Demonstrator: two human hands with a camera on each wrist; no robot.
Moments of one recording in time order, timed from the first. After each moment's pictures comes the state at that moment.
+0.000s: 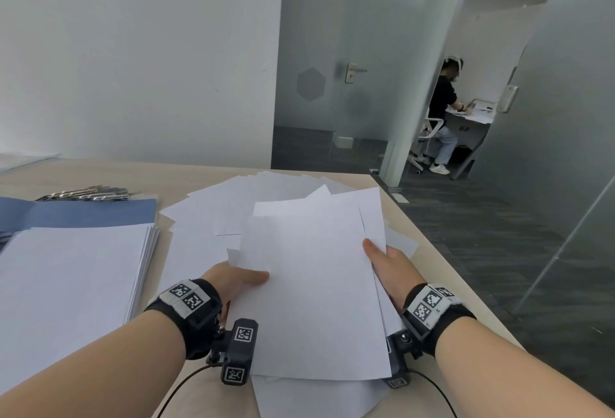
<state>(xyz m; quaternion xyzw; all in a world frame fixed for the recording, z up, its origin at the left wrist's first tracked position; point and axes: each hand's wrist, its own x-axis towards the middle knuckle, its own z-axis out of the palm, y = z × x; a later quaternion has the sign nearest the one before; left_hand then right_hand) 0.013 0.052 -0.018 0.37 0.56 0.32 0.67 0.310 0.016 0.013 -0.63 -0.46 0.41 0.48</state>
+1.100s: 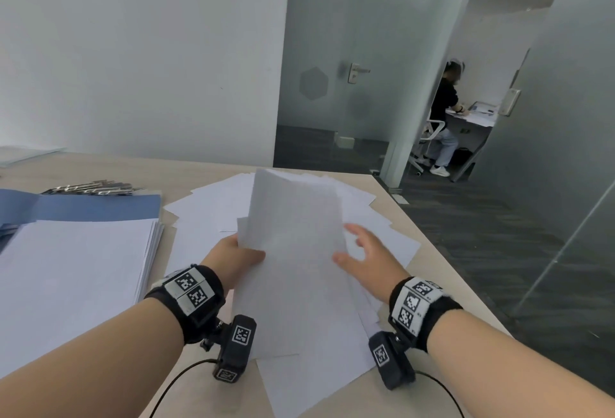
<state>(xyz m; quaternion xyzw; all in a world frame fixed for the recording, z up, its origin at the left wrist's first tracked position) 0.011 0.047 0.011 0.48 0.52 0.42 0.56 0.283 0.011 0.024 -0.63 -0.67 0.24 0.31</state>
